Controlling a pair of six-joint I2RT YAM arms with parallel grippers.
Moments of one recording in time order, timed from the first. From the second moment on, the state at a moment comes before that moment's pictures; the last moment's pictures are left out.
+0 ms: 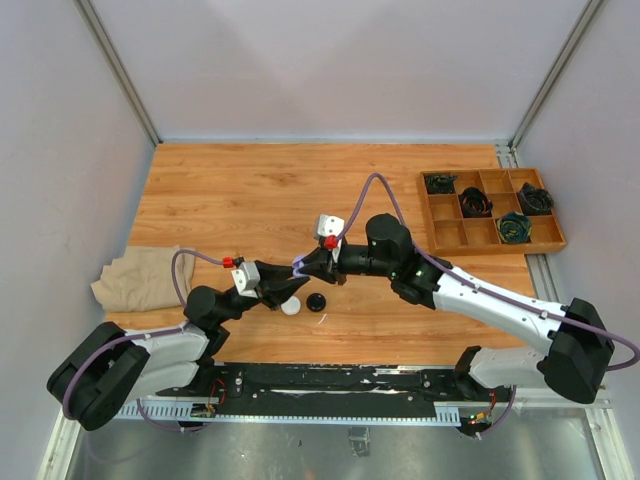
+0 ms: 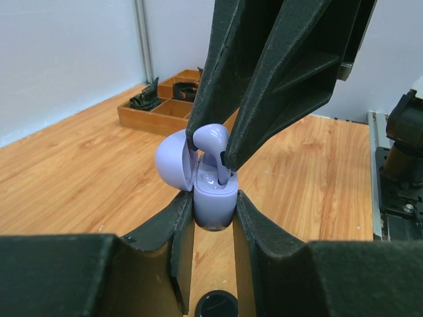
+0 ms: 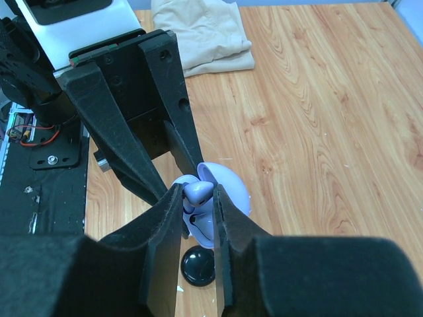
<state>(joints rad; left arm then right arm) -0.61 1.08 0.03 1.39 0.50 -0.15 0.93 1.24 0.89 0.14 -0.46 -0.19</state>
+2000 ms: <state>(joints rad) -0.61 1.14 0.02 1.44 0.58 -0.17 0.94 1.25 0.93 0.00 -0.57 -0.26</state>
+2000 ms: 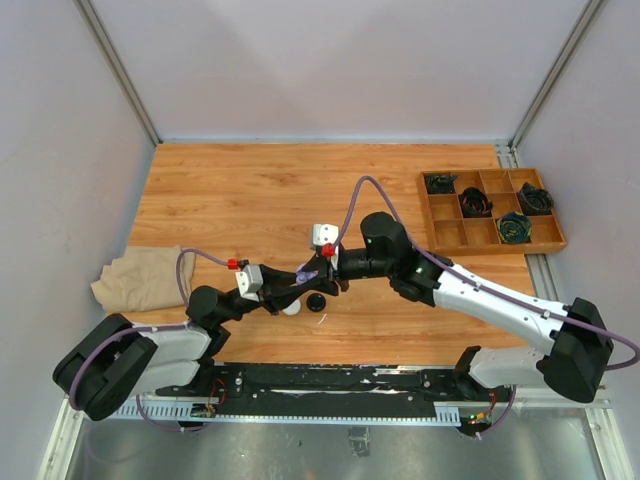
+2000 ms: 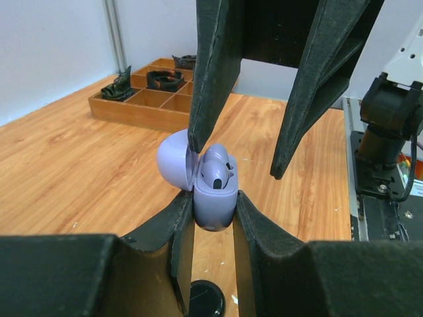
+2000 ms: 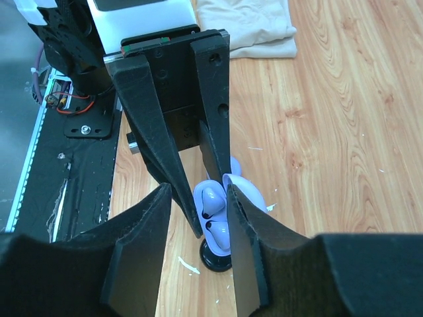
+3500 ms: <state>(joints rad) -0.60 1.16 0.06 1.34 0.55 -0.18 0.85 1.39 1.12 -0.36 -0.75 -0.46</state>
